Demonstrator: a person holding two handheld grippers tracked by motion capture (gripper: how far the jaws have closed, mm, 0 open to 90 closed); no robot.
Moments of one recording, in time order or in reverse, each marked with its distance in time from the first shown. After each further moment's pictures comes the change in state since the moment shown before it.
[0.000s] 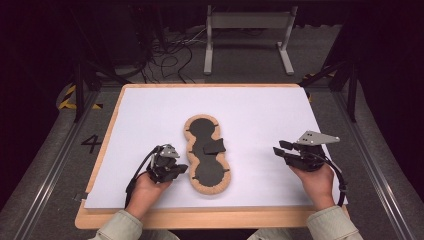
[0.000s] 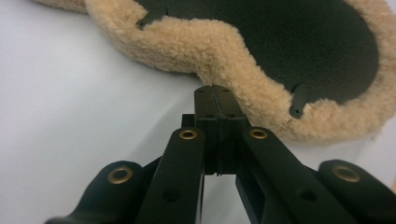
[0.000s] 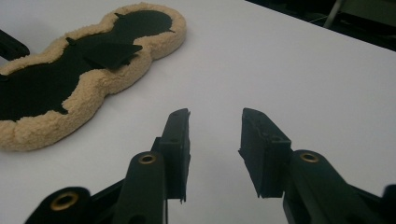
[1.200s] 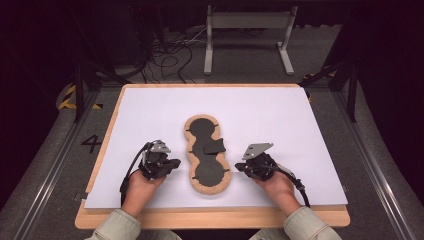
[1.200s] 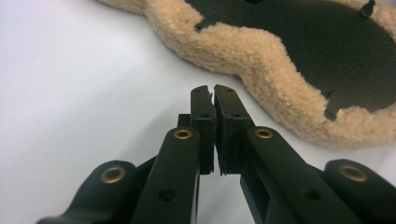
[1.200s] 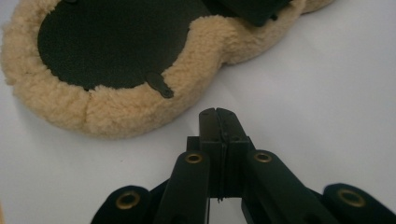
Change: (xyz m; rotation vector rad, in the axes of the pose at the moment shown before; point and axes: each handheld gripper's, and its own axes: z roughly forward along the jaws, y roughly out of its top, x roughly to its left) left arm 0.018 -0.009 -0.019 -0.056 0.056 -0.078; right arm 0.085 0.011 0.093 0.263 0.212 -0.227
